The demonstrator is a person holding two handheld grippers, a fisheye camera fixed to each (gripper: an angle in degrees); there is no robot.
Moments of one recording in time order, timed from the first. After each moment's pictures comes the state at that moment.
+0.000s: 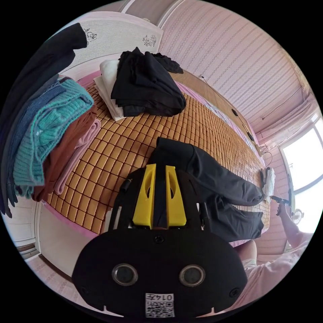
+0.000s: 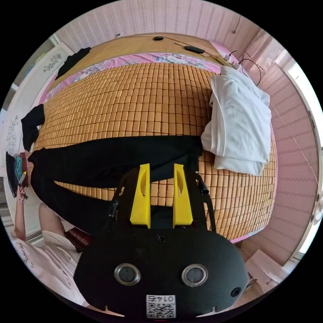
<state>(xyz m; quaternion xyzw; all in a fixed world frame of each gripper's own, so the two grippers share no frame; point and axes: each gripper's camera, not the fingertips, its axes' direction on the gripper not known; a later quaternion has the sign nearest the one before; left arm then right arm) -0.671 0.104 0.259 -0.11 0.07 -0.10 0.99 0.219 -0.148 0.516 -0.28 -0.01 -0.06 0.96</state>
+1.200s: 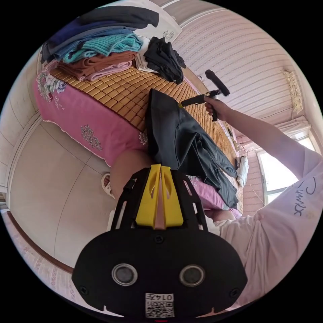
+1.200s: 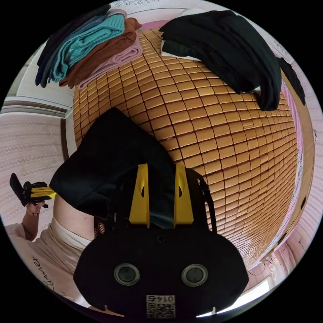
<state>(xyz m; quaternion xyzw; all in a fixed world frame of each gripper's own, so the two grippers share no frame) -0.722 0.357 0.132 -0.12 0.17 -0.20 0.96 -0.465 -0.107 0.616 -0.32 -0.15 -0.51 0.78</state>
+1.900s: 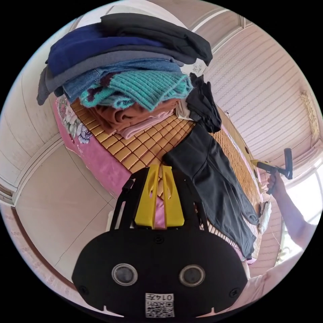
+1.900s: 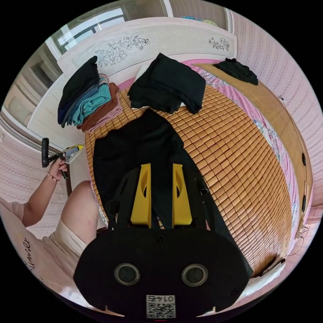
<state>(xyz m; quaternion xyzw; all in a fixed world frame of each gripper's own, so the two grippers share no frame) -0.797 0.273 0.177 -0.04 0.04 -0.25 0.97 -0.201 -0.114 0.505 -0.20 -0.21 -0.35 0.89</state>
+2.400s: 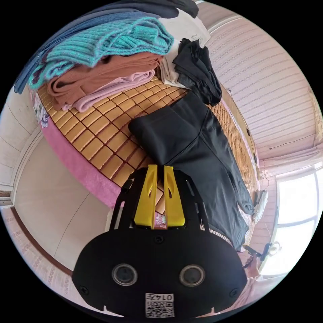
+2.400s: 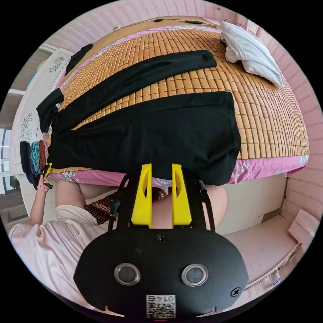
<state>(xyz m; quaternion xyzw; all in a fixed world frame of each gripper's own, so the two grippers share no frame) -0.727 0.225 0.227 -0.14 0.08 -0.27 0.95 0.241 0.151 0.364 -0.30 -0.07 0.16 0.94</state>
